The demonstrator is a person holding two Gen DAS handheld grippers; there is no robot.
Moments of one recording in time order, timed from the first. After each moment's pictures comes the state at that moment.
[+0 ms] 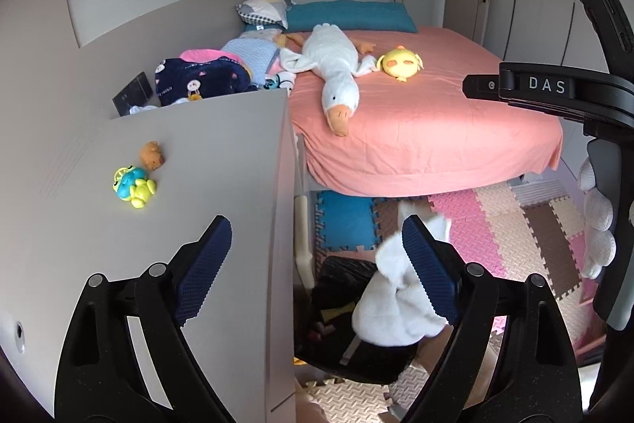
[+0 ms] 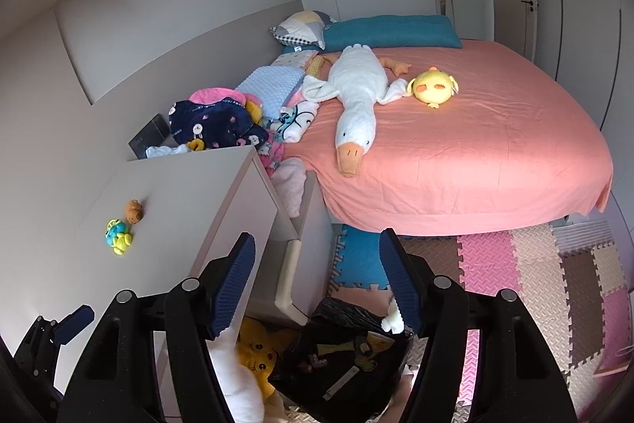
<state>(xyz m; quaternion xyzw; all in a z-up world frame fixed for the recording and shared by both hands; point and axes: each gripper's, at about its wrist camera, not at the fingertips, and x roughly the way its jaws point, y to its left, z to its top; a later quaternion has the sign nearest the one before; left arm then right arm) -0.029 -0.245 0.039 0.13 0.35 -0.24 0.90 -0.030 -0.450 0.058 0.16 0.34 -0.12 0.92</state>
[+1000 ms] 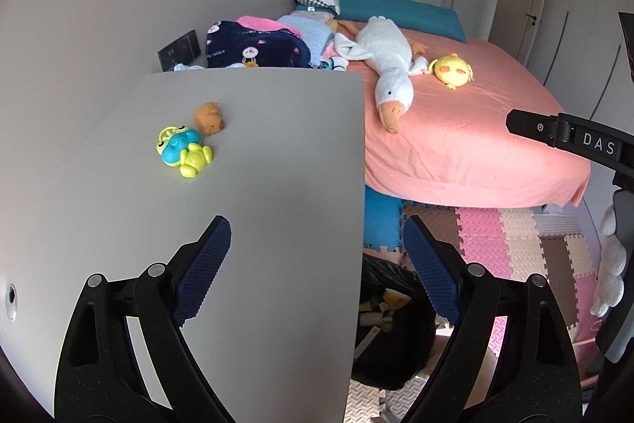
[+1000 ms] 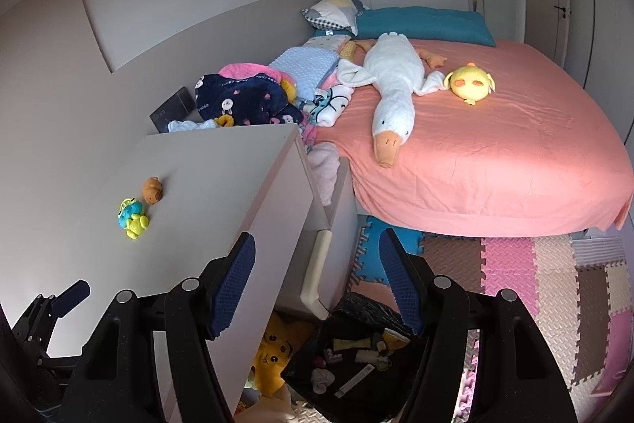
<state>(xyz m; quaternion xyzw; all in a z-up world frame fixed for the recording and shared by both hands) 0.022 -0.182 0.022 0.07 0.38 -0.17 0.91 0.020 -0.395 0.036 0.14 0.37 -0.06 0.92</state>
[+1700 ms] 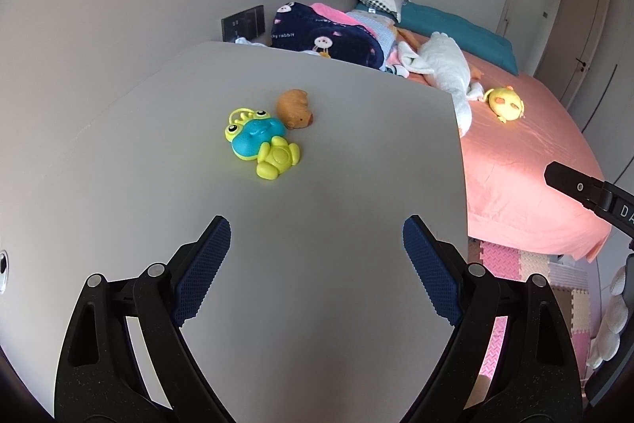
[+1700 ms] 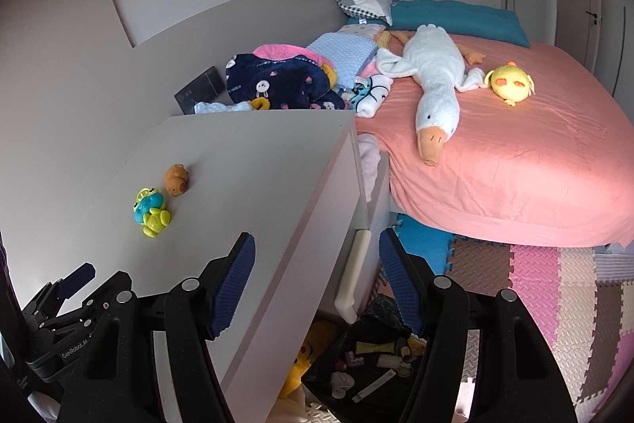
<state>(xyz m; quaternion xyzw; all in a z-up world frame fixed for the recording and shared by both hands) 0.081 -0.116 -0.001 0.00 0.40 -0.08 0.91 0.075 -0.346 0.014 0.13 0.39 -0.01 0.91</state>
